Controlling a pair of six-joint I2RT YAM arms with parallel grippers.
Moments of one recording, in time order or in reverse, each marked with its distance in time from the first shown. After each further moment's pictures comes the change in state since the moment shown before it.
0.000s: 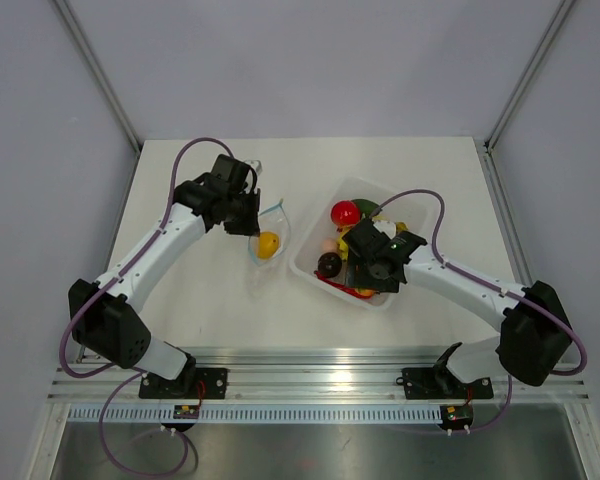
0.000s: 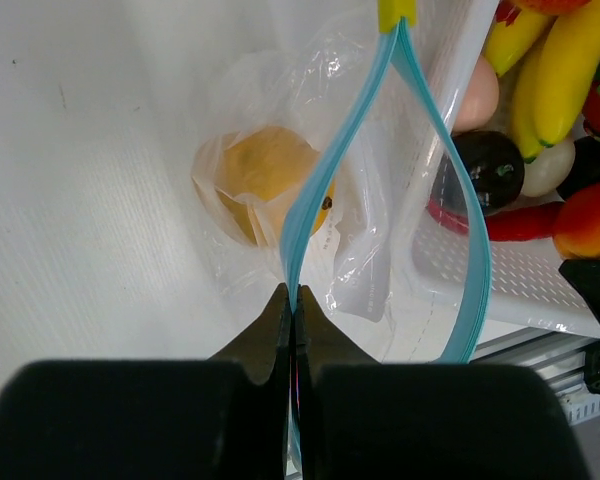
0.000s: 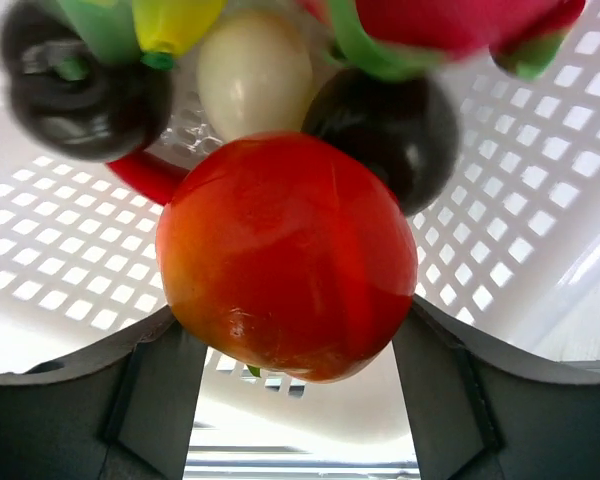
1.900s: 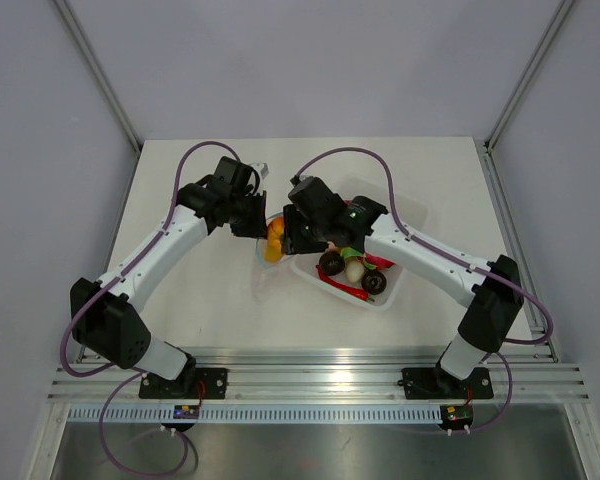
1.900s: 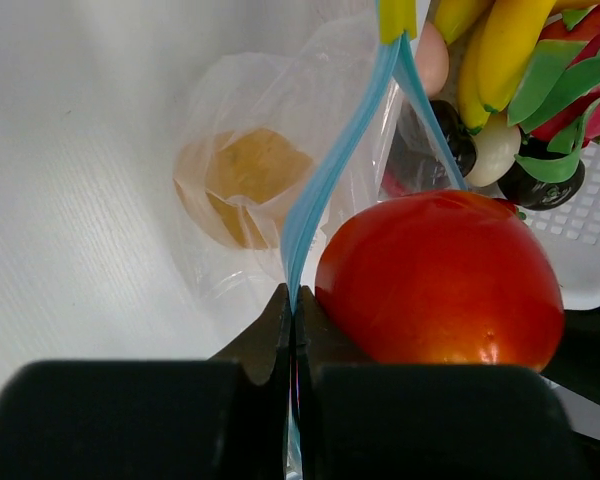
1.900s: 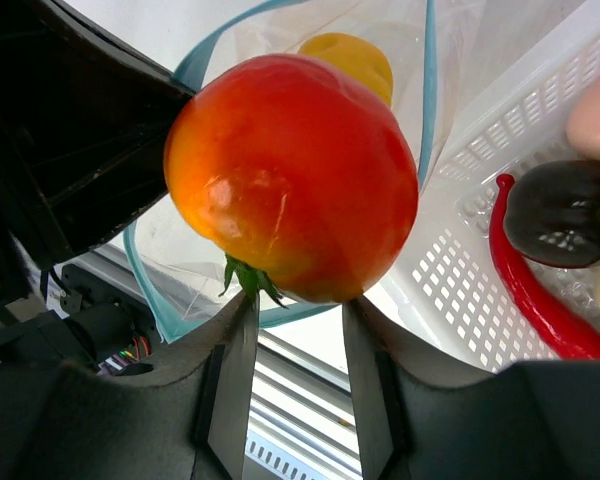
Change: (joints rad) left arm -0.013 0.000 -0.028 0.046 0.097 -0.019; right arm 0.151 0.275 0.578 0.091 -0.200 -0.143
